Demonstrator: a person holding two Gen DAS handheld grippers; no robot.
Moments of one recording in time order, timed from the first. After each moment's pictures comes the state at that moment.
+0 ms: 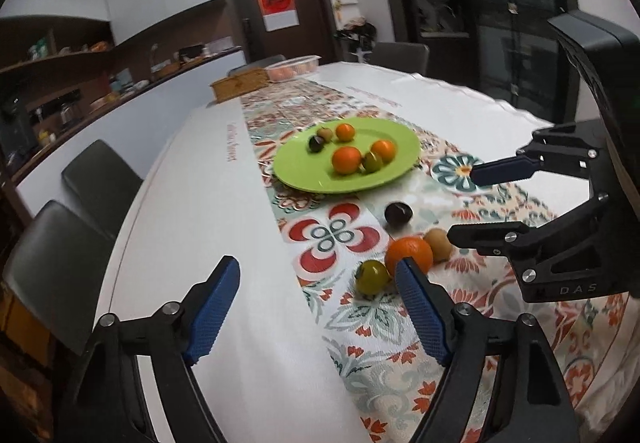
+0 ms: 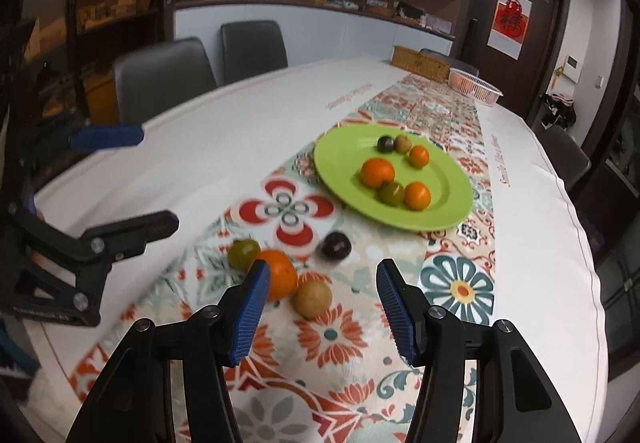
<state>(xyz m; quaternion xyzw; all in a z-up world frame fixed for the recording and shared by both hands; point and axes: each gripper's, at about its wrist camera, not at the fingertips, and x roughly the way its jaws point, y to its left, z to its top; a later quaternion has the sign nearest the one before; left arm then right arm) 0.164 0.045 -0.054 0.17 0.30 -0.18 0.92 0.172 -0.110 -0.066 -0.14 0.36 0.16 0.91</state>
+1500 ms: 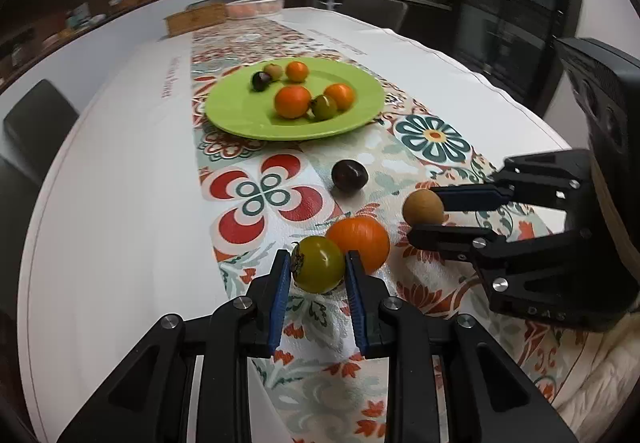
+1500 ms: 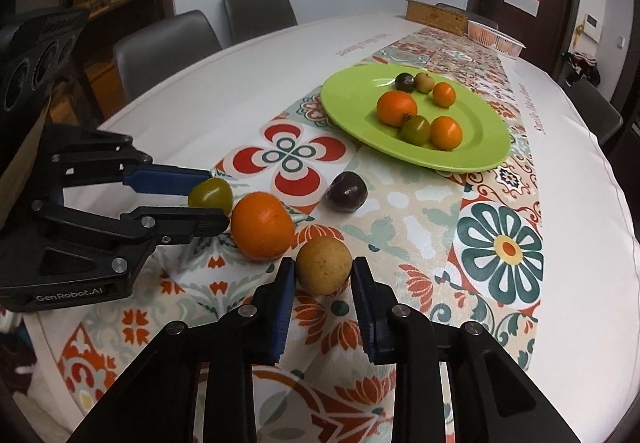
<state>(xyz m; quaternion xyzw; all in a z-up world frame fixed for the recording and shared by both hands) 0.199 0.021 -0.082 0.10 0.41 -0.24 0.87 0.194 -0.125 -0.102 -0.09 0.42 0.19 0.88</state>
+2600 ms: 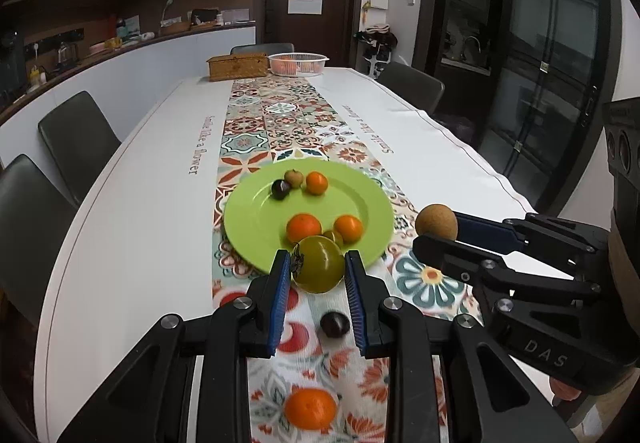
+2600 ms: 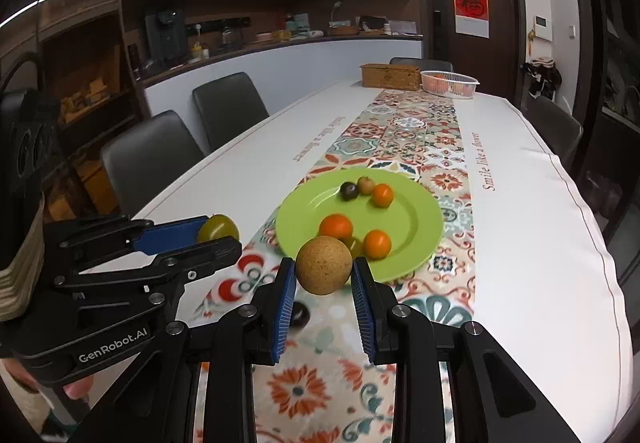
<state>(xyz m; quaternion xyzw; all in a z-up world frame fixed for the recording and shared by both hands) 0.246 -0.020 -0.001 0.04 0.35 -0.18 0.92 0.228 -0.178 -0.013 0.01 0.32 0.16 0.93</state>
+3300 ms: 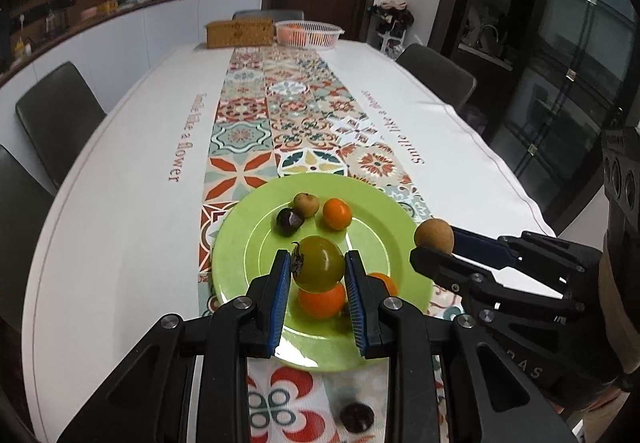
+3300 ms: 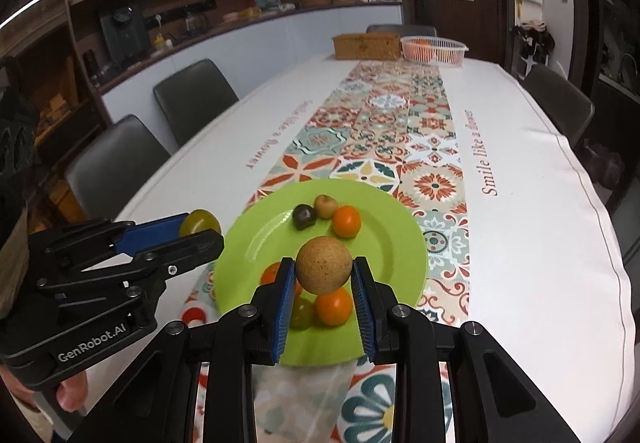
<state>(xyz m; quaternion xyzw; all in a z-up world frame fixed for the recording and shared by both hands) 0.367 -0.032 -0.016 0.01 0.42 -0.17 0.89 0.350 -0.195 -0.031 0.03 0.40 0.13 0.91</state>
